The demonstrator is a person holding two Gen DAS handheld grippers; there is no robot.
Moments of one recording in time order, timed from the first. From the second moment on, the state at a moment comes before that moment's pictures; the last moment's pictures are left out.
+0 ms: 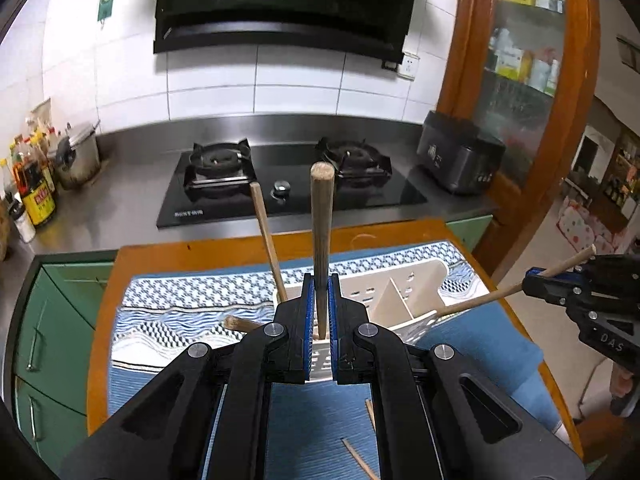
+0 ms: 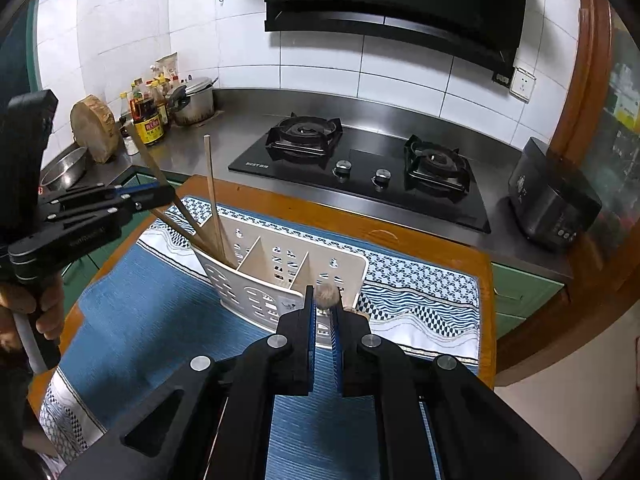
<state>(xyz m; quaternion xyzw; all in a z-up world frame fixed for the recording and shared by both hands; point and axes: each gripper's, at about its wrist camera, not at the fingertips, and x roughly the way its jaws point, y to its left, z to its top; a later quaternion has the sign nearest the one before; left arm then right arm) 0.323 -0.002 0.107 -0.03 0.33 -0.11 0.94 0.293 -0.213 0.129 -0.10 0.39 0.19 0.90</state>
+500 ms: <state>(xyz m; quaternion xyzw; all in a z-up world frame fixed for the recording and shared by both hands) 0.292 -0.005 0.133 -0.01 0.29 -0.10 0.95 0.261 -0.223 0.154 -0.08 0.34 0.18 0.92</state>
